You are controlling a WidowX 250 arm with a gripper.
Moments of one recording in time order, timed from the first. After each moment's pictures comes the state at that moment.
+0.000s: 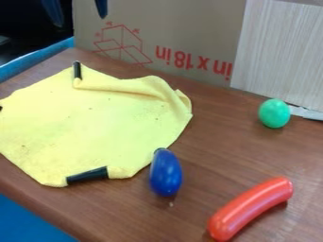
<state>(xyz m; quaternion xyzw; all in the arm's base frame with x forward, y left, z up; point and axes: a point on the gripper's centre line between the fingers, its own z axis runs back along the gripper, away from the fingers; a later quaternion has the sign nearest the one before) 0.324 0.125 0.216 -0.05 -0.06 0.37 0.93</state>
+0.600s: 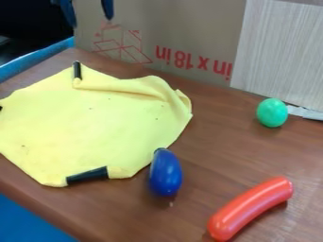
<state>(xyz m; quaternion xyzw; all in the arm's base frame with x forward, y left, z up) 0.392 0.178 0.181 -0.05 -0.02 0.44 0.90</state>
